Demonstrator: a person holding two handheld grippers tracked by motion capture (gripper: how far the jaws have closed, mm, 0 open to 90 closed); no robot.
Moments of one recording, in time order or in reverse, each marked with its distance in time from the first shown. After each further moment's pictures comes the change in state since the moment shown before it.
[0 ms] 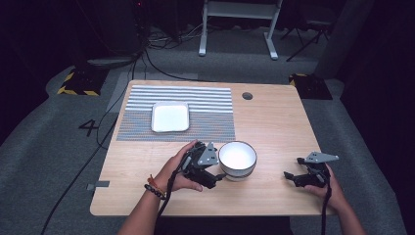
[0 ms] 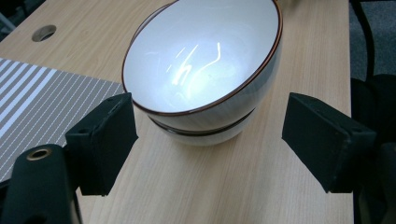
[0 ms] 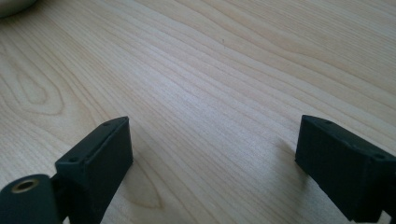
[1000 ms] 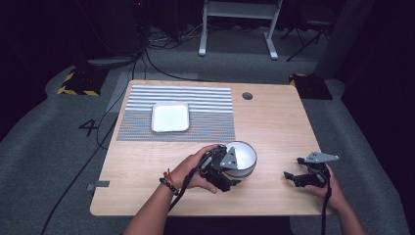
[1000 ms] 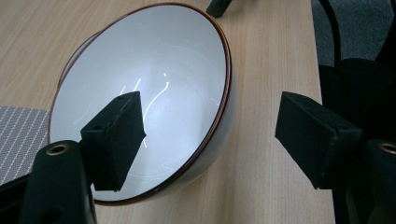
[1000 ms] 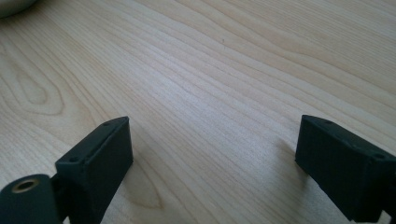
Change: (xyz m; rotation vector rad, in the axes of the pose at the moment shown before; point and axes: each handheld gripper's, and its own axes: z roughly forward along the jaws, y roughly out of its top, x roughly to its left) left arm -0.010 0.030 0.033 0.091 -0.135 0.109; right arm 0.000 0.000 0.000 0.001 0.000 0.004
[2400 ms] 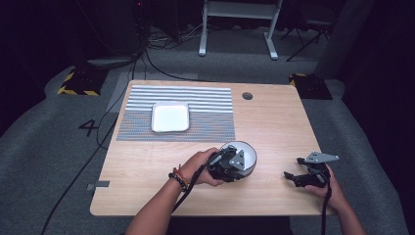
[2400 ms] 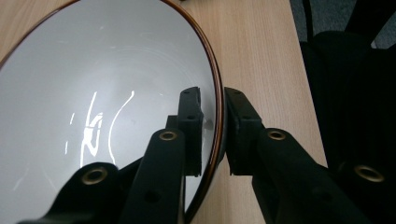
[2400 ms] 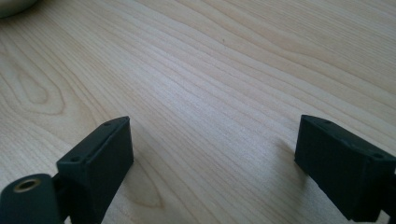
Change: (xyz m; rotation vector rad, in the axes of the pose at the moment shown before) left arm 0.008 0.011 0.027 0.076 -0.126 0.110; right arm 0.000 0.000 0.000 -0.002 -0.002 0.000
